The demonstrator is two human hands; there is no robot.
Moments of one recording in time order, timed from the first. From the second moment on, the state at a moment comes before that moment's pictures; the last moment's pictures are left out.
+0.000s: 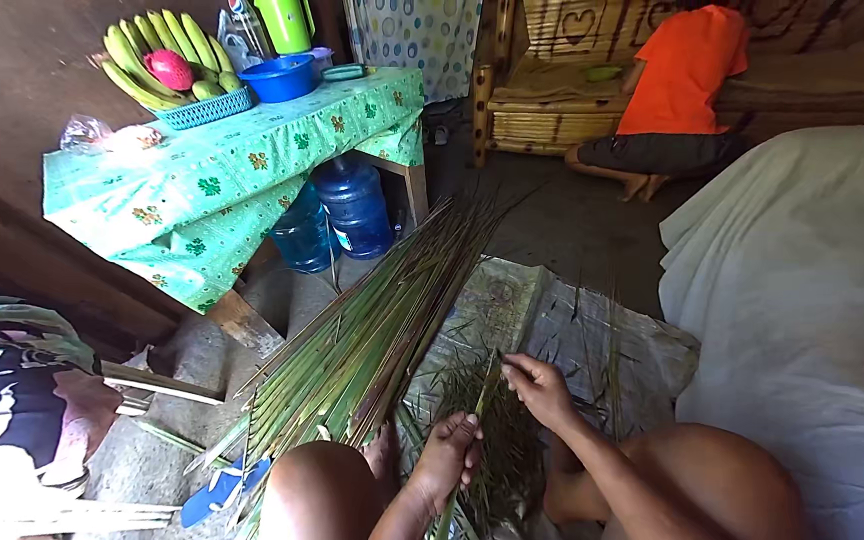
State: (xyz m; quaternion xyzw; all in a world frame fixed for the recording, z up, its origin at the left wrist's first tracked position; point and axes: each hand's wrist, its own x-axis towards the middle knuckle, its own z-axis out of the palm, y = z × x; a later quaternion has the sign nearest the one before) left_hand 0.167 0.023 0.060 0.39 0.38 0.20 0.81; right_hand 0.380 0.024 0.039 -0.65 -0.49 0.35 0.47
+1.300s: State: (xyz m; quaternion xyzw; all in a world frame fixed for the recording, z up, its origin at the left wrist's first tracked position) left_hand 0.161 0.017 0.060 0.40 0.37 0.21 0.81; right_hand 0.390 0.021 0.036 -0.61 -0.52 0.35 0.49
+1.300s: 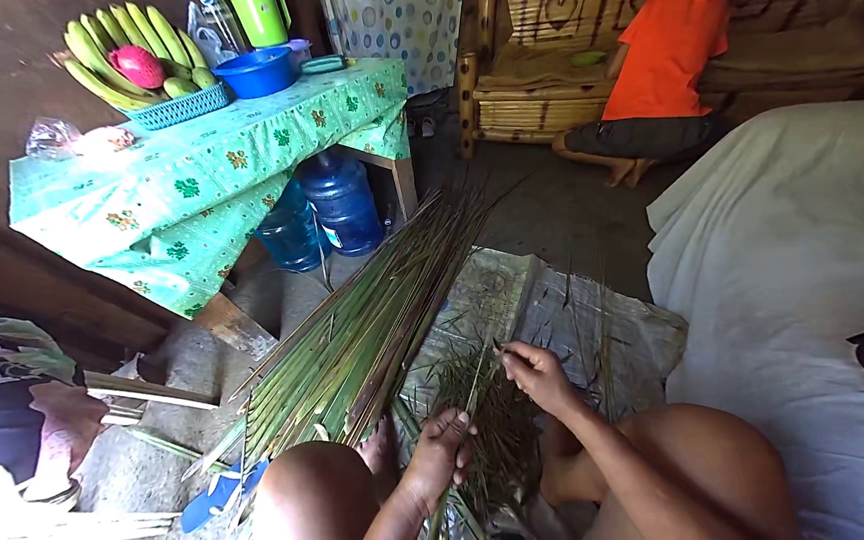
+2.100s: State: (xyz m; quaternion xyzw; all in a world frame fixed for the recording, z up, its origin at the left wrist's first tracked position) left_hand 0.160 0.020 0.062 0.44 0.42 0.24 0.75; right_hand 0.354 -0.007 0.045 -0.51 -0.65 0.42 0.37
